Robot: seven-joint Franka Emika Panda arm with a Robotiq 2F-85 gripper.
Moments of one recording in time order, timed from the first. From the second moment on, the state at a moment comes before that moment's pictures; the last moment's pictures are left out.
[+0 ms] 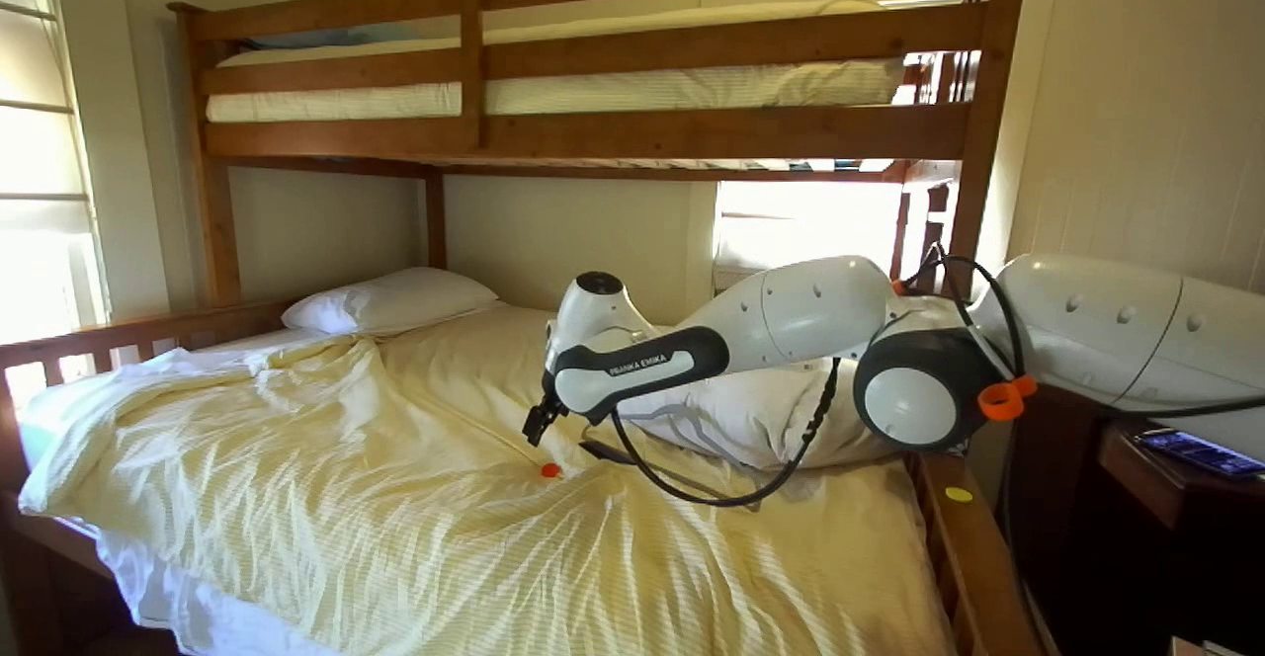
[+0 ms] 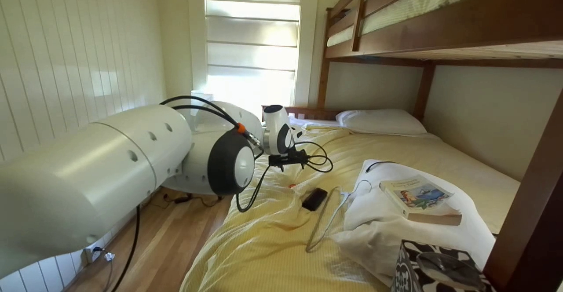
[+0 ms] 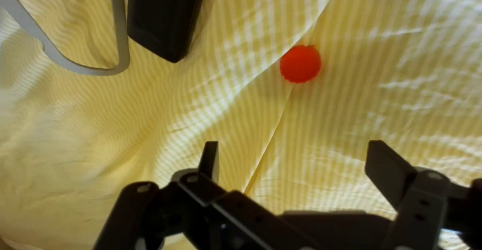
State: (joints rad) arm 0.15 1.34 -0.14 -0.62 -0.09 2.48 -0.15
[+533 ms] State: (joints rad) arm 0.11 1.41 -0.10 -0.58 -0.08 2.48 -0.18
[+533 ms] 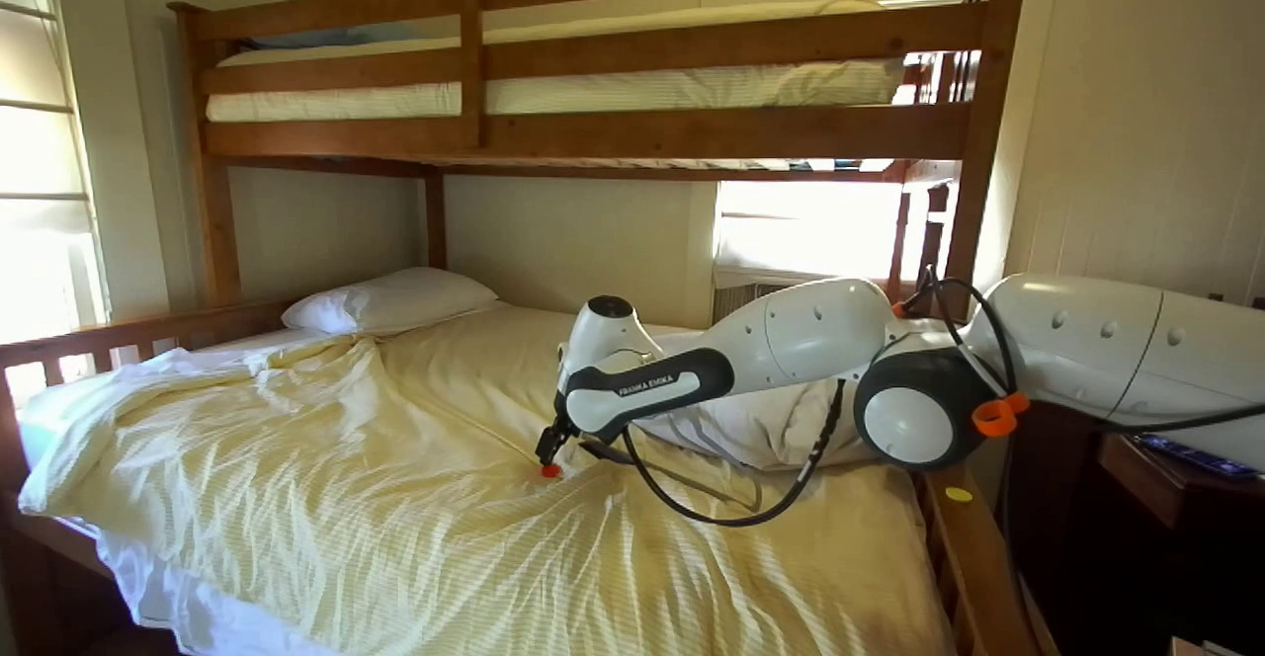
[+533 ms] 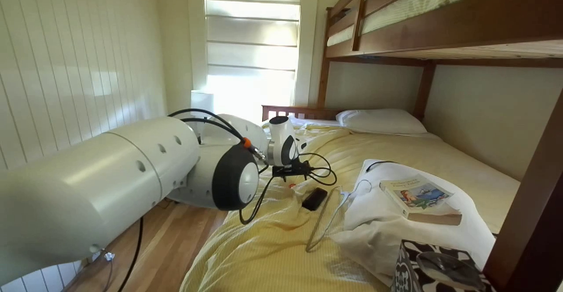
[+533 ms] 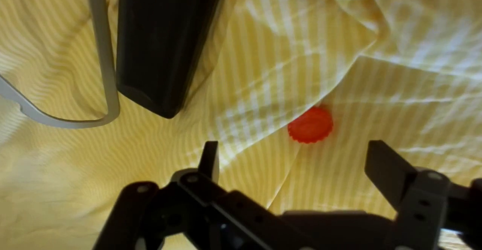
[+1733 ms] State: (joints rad) arm 0.06 1.49 0.01 -0.55 -0.07 2.64 -0.30
